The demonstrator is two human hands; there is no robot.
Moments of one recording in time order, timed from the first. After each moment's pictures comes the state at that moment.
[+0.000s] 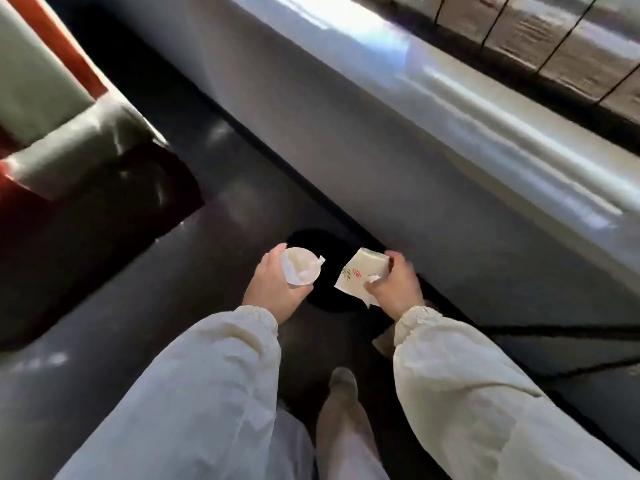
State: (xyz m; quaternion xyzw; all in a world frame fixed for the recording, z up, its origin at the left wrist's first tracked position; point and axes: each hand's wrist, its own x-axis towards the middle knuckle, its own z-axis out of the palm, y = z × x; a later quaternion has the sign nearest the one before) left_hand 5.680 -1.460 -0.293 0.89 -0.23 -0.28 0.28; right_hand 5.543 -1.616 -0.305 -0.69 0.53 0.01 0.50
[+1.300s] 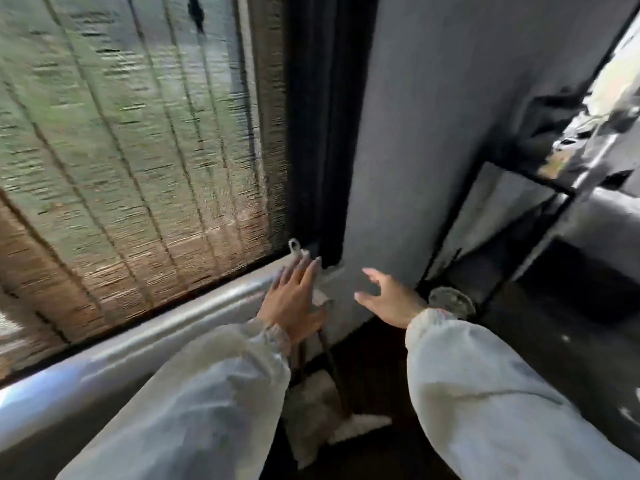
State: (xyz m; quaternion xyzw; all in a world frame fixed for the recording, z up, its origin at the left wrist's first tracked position) left_hand 5.495 -1.628 0.002 0.35 -0.92 -0.16 0.12; right_hand 5.335 -1.530 0.029 -0.46 0.82 -0.22 0.27
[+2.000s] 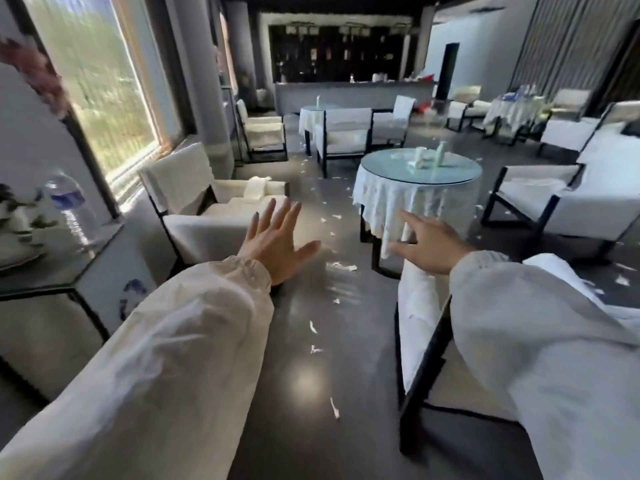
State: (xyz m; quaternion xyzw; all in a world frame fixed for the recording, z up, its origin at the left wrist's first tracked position) left_hand 4.845 -1.115 0.151 -0.20 -0.96 -0.15 0.16; right_hand 4.893 -0.856 0.172 0.02 0.98 -0.17 -0.06
